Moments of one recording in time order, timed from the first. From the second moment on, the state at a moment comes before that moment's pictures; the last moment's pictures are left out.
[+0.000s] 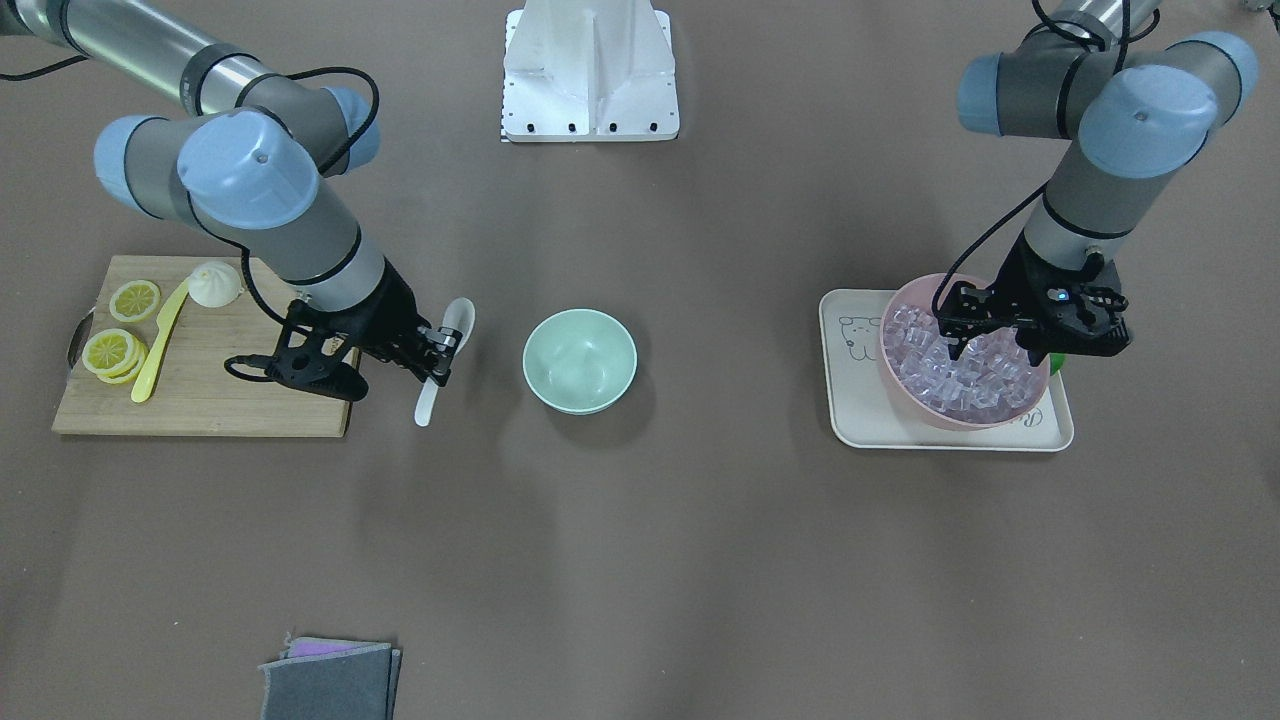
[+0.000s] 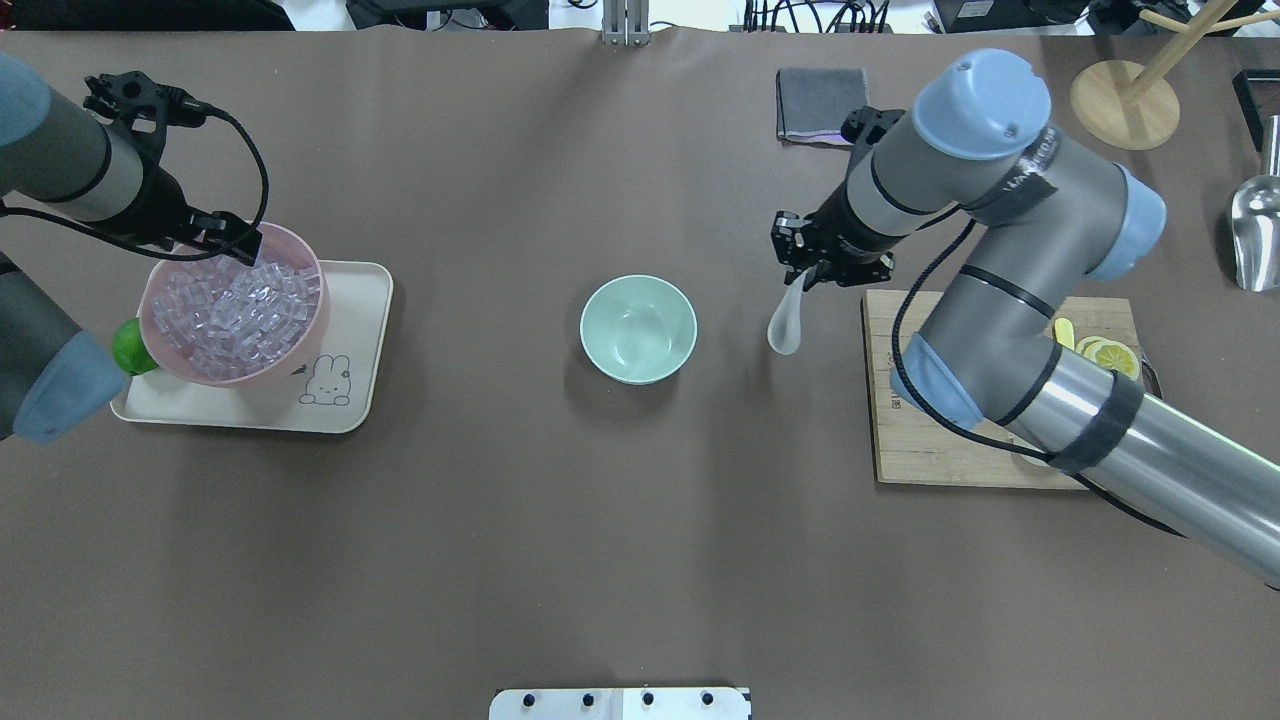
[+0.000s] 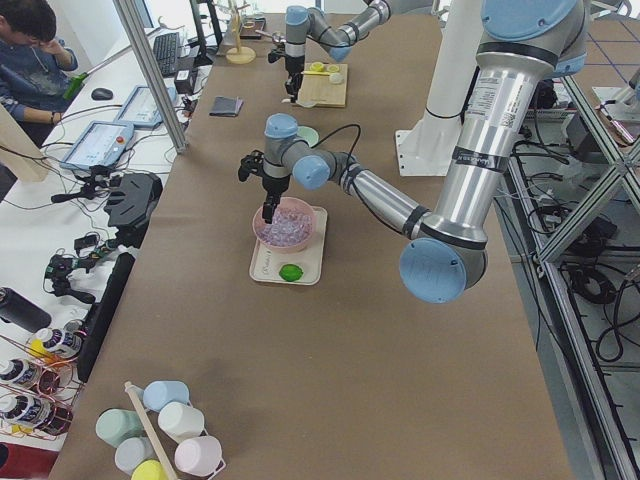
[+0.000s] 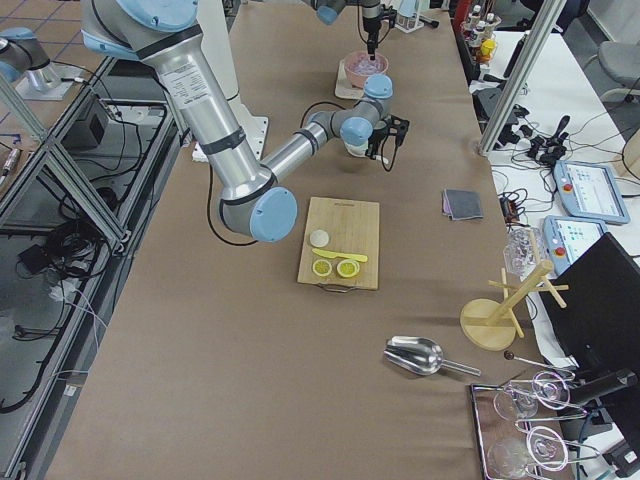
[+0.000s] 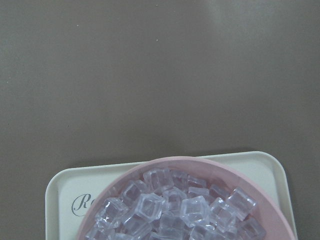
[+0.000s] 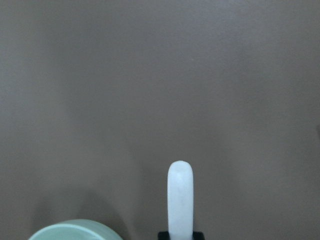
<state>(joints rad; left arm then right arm) -0.93 -1.84 -1.80 -1.71 -1.99 -0.69 0.76 -0.96 1.58 -1.31 2.09 1.45</state>
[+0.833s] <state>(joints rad) -0.88 -1.80 -1.80 -1.72 -1.98 -0.69 0.72 -0.76 1.34 -1.21 1.95 1.58</state>
